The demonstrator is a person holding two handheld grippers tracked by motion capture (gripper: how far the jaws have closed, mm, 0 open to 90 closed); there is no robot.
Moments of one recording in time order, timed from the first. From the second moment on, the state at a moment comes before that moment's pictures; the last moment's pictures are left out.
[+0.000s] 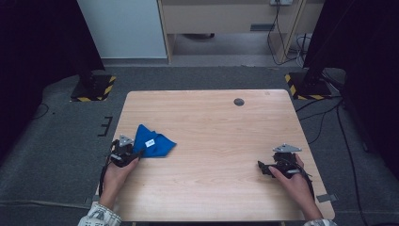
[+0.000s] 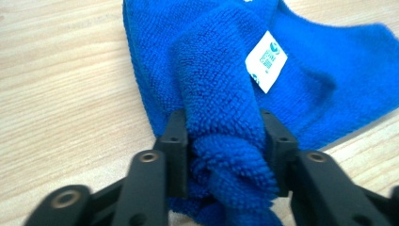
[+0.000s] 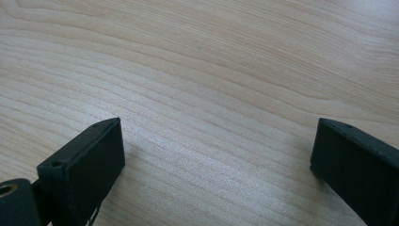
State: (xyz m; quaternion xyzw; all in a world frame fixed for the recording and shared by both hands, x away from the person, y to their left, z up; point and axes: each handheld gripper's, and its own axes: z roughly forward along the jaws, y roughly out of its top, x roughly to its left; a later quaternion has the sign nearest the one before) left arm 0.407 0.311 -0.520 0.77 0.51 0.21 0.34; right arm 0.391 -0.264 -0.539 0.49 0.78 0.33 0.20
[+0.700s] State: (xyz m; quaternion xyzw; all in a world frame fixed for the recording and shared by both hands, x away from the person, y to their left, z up) left arm 0.397 0.237 -0.468 0.75 0.44 0.20 0.44; right arm 0.394 -0.262 -0.539 0.50 0.78 0.32 0.20
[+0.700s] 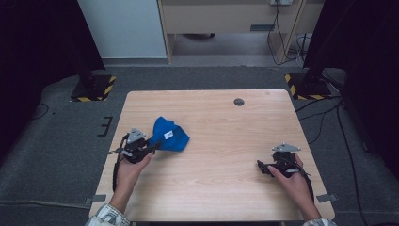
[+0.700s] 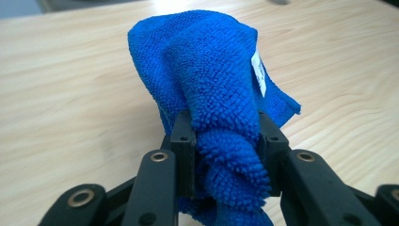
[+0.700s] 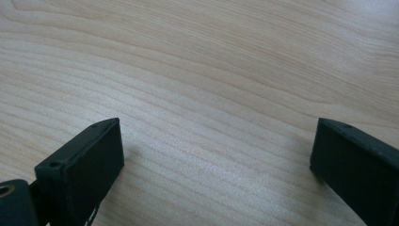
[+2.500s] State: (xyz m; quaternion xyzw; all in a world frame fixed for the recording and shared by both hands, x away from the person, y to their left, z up) left arm 0.405 0.091 -0.502 0.82 0.38 0.18 0.40; right arm 0.390 -0.257 -0.523 0.46 0.79 0.37 0.19
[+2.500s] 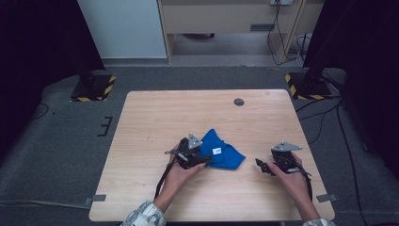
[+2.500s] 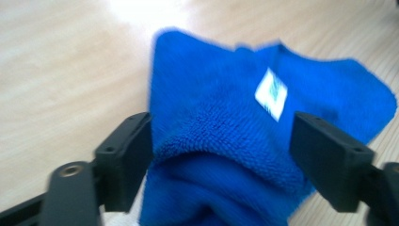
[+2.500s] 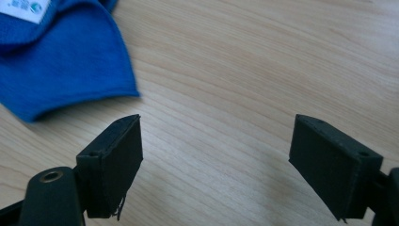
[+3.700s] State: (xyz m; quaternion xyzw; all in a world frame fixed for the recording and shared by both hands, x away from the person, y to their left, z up) left arm 0.405 0.080 -0.516 0.85 0.33 0.17 0.37; right arm 0.392 -0.198 -0.522 0.42 0.80 0.40 0.16
